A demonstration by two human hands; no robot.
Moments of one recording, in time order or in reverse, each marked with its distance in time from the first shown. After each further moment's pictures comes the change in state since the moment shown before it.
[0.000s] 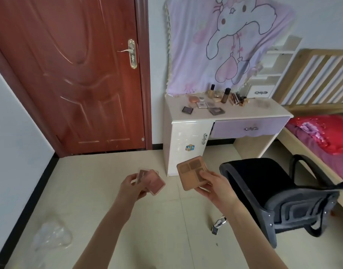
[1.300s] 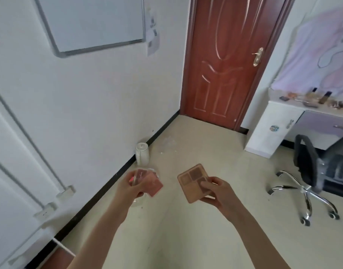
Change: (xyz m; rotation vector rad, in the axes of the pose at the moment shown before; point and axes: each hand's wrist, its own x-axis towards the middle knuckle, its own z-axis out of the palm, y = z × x) left_hand -0.893 -0.298 -0.229 -0.170 0.520 0.166; right_hand -0.747 0.349 -0.036 -0.458 -0.606 0.050
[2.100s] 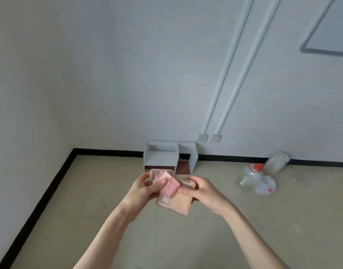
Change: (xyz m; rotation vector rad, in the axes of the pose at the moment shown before) left_hand -0.531 -0.154 -0.110 -0.459 0.802 0.007; right_hand -0.366 0.174 0.203 -0.757 -1.362 -0.082
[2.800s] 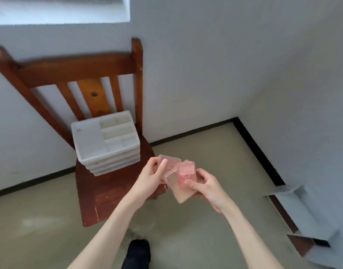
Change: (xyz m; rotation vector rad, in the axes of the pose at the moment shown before) left_hand -0.283 -0.118 -0.373 -0.277 1.055 0.119; right_hand 0.082 -0.014 0.511 -0.301 -0.918 0.138
